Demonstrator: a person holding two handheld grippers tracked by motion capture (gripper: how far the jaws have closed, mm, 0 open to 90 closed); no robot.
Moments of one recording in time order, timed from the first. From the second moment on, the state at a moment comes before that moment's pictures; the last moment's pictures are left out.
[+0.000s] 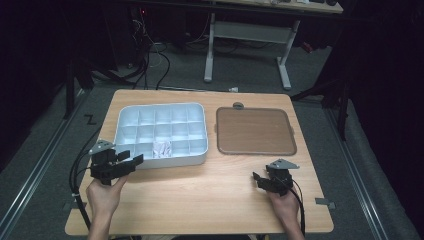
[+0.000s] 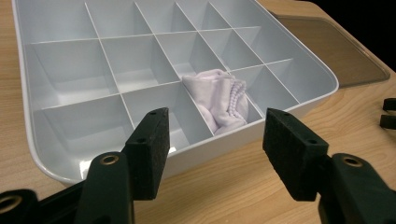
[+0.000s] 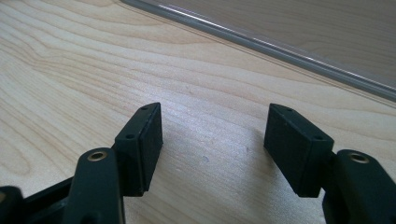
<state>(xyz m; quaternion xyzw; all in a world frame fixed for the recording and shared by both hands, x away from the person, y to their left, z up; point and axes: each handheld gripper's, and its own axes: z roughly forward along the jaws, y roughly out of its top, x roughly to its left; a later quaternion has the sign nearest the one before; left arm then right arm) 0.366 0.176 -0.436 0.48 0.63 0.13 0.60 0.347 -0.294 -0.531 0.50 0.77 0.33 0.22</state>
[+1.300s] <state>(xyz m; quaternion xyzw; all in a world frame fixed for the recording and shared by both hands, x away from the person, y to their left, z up) 0.348 0.167 -0.462 0.47 0.64 0.10 0.60 0.347 -0.294 -0.531 0.50 0.77 0.33 0.22</state>
